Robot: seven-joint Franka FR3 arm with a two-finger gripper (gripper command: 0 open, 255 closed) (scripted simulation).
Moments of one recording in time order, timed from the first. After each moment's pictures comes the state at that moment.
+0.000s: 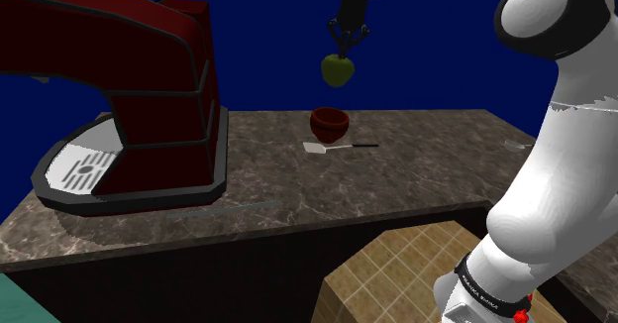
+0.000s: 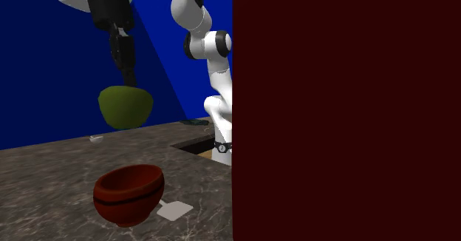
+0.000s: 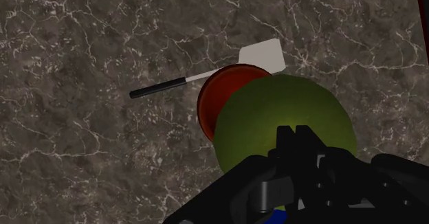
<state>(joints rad) -0.29 0.29 0.18 -1.25 0.09 1.43 0.56</state>
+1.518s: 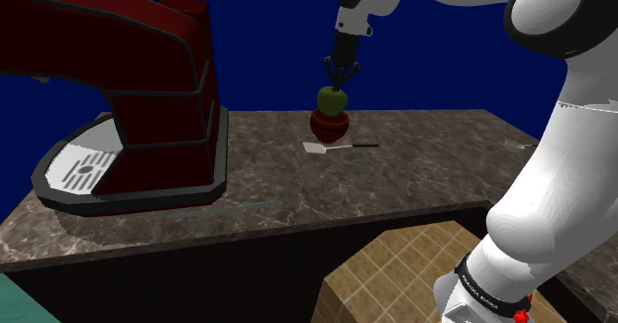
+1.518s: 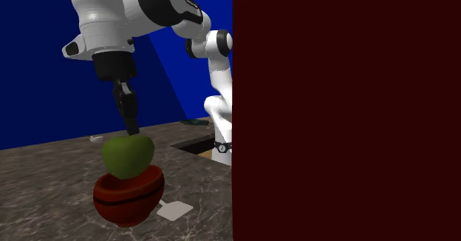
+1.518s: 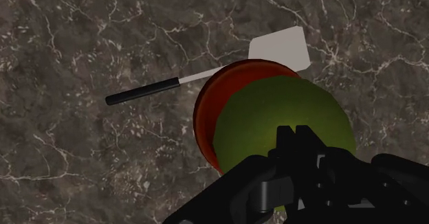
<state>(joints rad) -0.30 0.25 0.18 -1.58 0.10 1.72 0.52</state>
